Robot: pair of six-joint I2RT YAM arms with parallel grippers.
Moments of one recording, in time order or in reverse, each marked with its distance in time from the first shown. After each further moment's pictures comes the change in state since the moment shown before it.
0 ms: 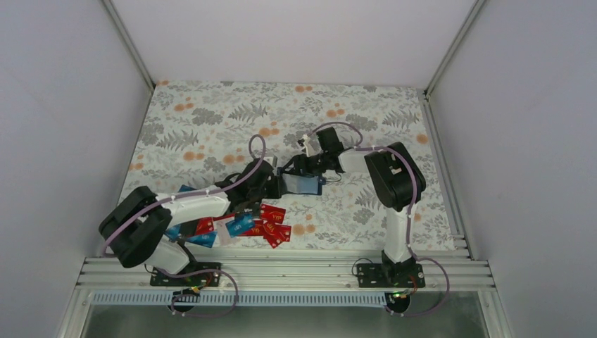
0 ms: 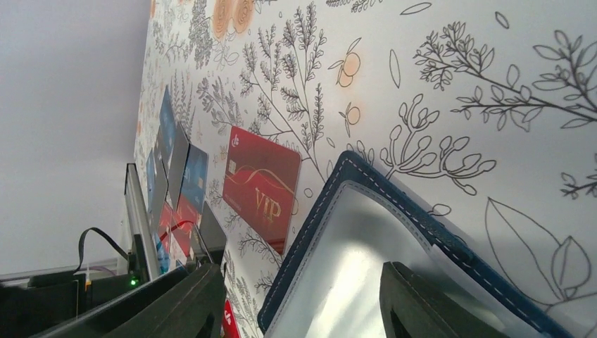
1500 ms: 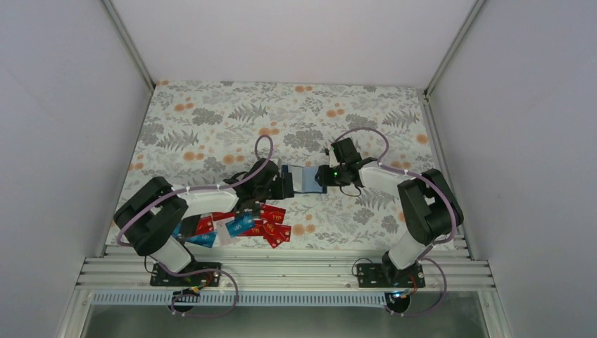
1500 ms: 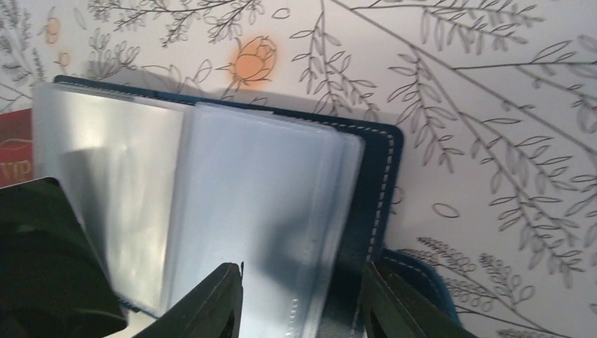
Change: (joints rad) left arm 0.006 0.141 0.042 0.008 0.029 -0.034; right arm -0.014 -0.395 -0.254 -0.266 0.636 -0.037
